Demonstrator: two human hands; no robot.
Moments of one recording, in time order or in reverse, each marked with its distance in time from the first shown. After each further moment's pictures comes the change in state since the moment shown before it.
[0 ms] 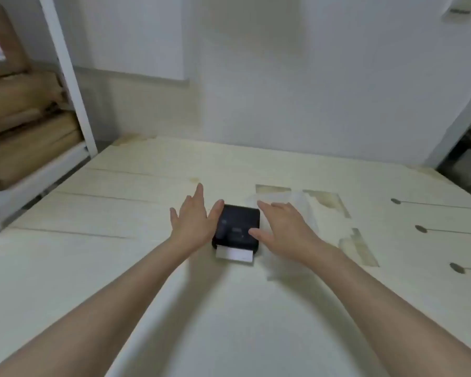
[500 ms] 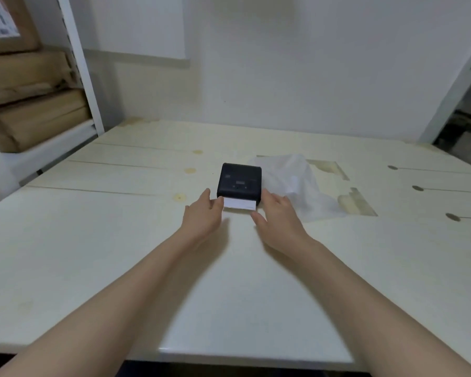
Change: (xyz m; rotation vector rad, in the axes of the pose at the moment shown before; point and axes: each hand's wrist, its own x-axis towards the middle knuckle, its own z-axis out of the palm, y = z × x) left_hand -0.090 -0.032 0.033 -0.249 -0.080 0.012; right_hand -0.063 -0.009 0.094 0.207 0.252 0.000
